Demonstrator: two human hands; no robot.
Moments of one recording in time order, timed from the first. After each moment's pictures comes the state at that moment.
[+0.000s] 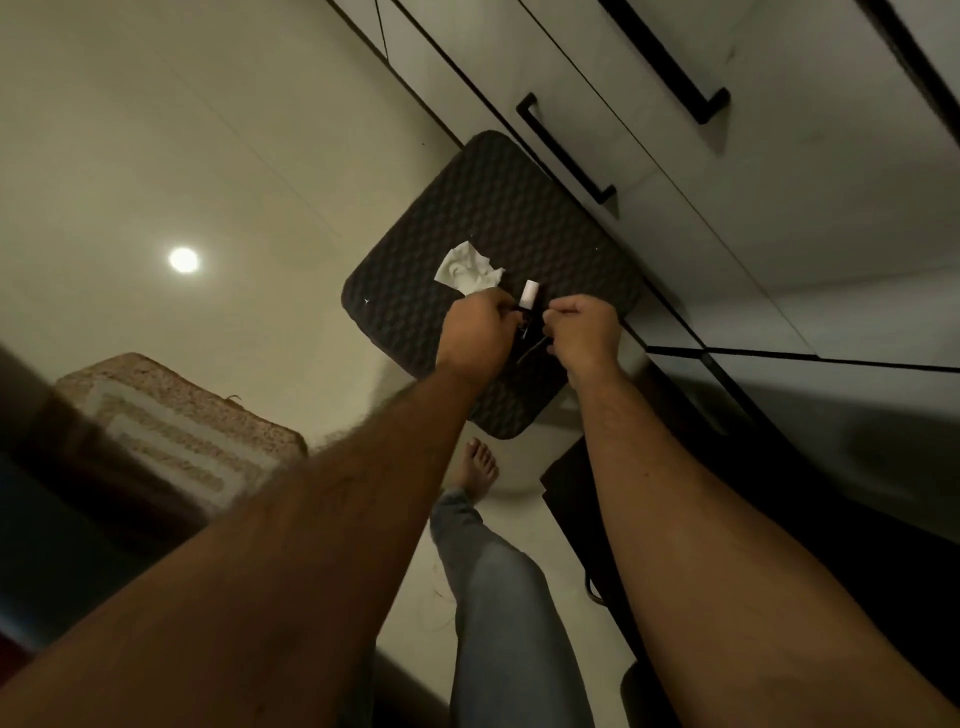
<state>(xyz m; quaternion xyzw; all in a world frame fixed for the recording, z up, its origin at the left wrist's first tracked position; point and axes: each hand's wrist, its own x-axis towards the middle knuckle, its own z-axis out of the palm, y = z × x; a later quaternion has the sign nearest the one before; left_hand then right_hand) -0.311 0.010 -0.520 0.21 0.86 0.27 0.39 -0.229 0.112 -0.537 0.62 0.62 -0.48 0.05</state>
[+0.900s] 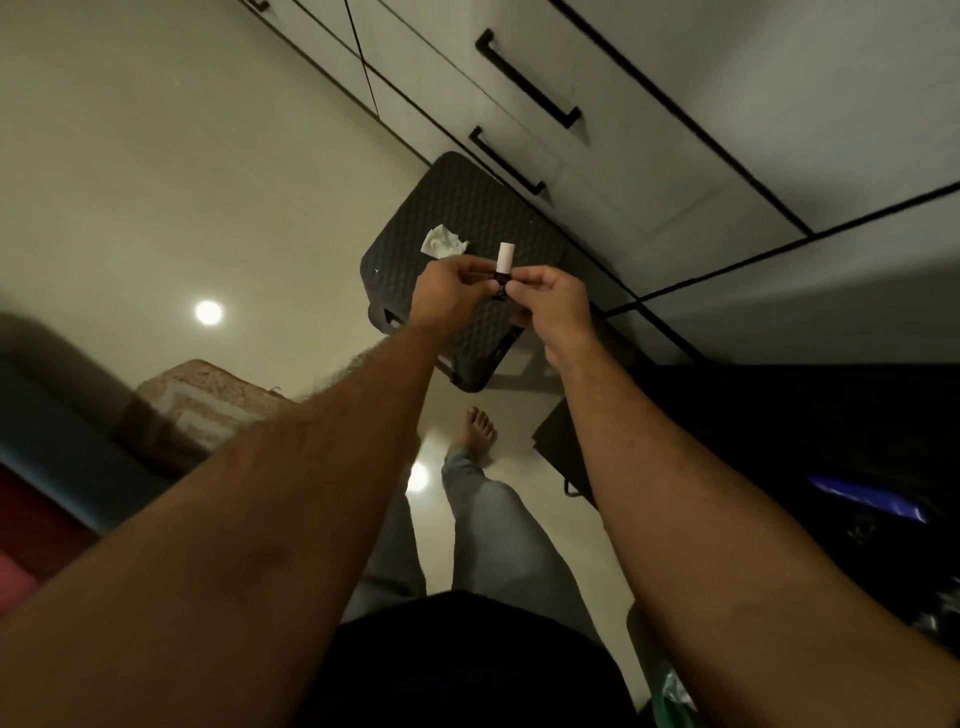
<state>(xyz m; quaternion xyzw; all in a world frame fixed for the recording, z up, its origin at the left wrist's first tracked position) -0.260 -0.042 -0.323 0.15 0.79 0.41 0.43 -0.156 0.050 -0.311 0.53 0.53 -0.65 -0.04</state>
